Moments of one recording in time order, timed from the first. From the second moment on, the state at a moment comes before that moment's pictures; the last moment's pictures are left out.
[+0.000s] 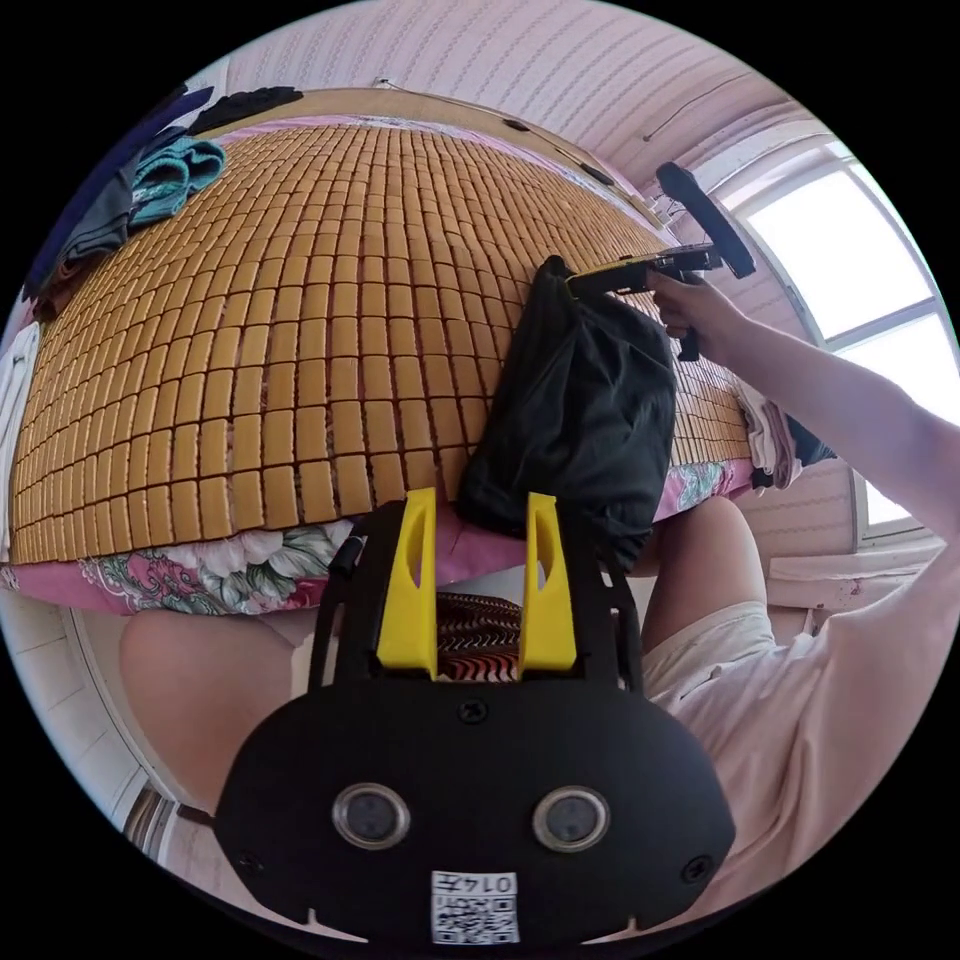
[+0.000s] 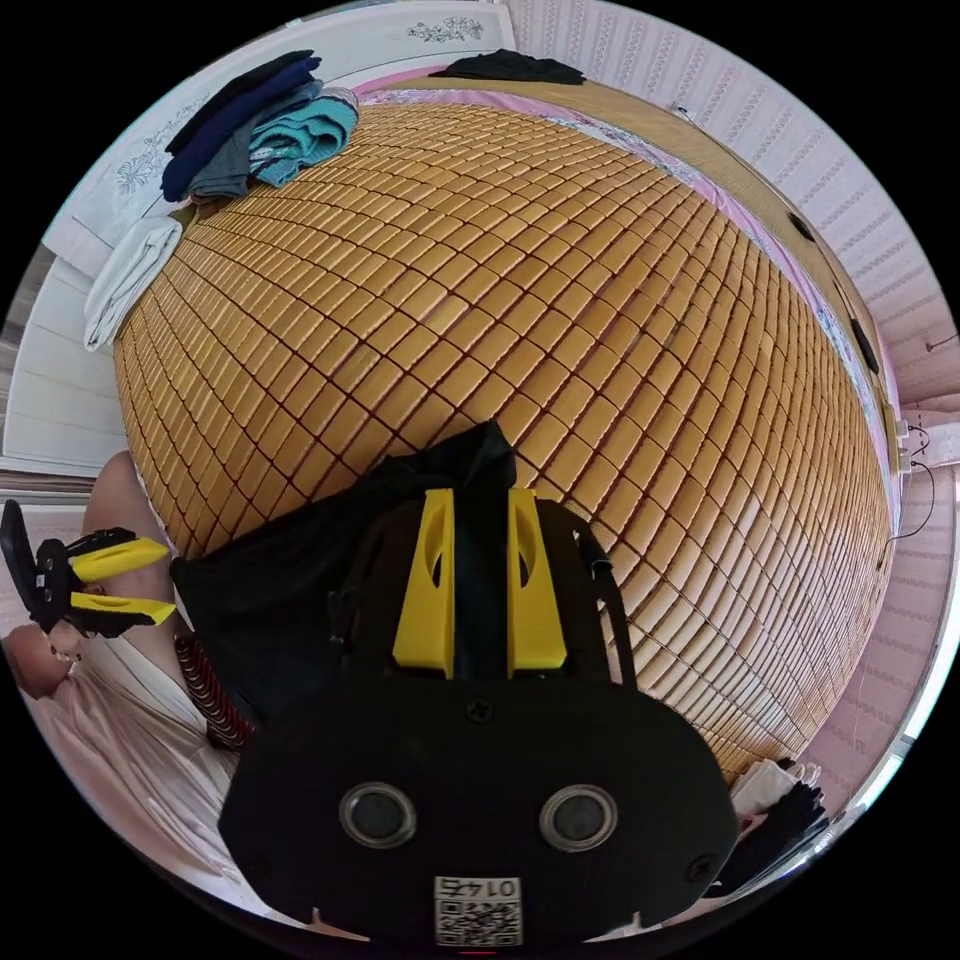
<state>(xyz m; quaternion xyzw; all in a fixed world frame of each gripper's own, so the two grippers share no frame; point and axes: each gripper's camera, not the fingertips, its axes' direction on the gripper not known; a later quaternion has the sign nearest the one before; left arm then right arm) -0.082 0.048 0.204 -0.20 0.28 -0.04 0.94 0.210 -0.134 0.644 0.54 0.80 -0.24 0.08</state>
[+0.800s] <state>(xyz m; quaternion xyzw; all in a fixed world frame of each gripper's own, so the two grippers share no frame) -0.027 0.024 0.008 0.03 0.33 0.14 0.93 0.593 0.156 0.766 0.60 0.56 -0.57 -0.01</state>
